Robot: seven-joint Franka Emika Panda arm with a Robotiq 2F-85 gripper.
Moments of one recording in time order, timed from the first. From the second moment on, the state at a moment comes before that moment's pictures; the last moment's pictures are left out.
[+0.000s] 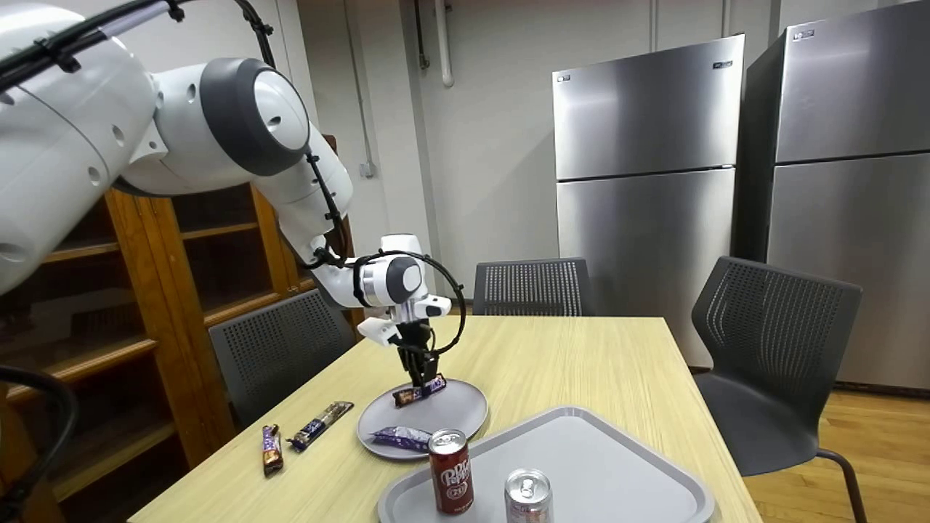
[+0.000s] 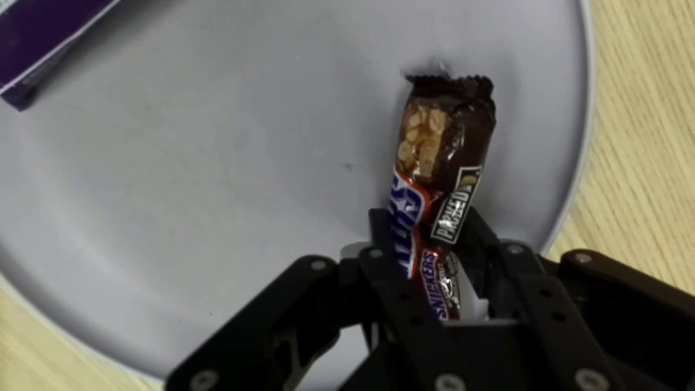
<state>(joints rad) 0.15 0.88 -0.11 -1.57 0.05 2.40 0.58</state>
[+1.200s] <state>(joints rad) 0.15 0.76 -0.11 -1.65 0.04 2.35 0.52</state>
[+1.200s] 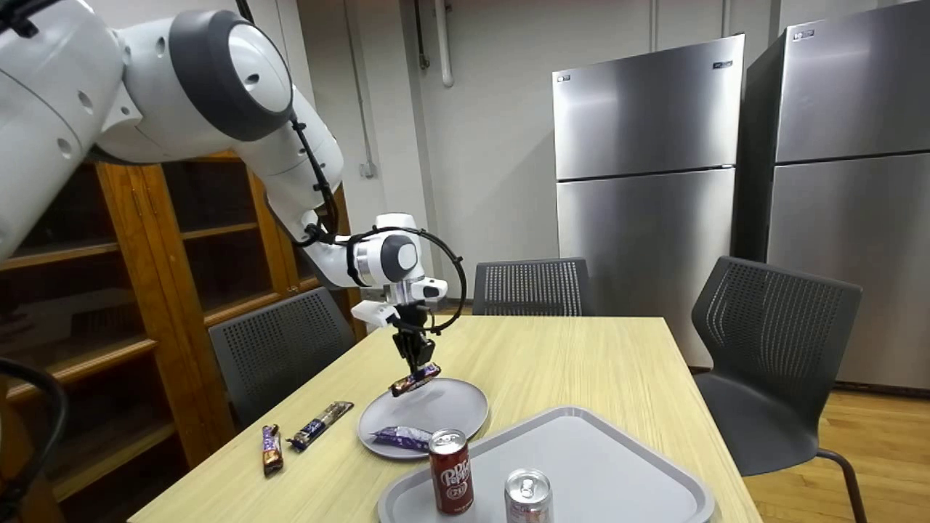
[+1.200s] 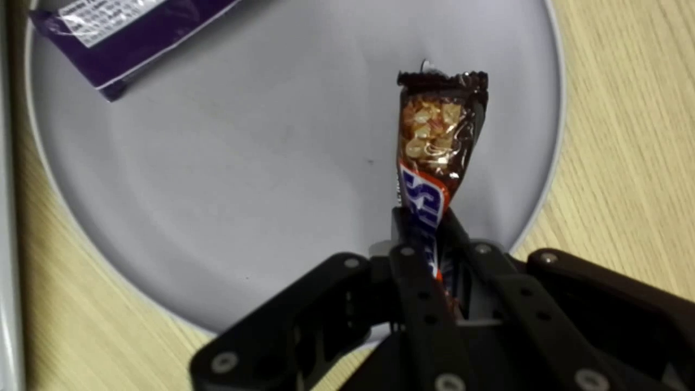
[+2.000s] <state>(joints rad) 0.27 0.47 -0.05 -1.96 -0.05 2.33 0.49</state>
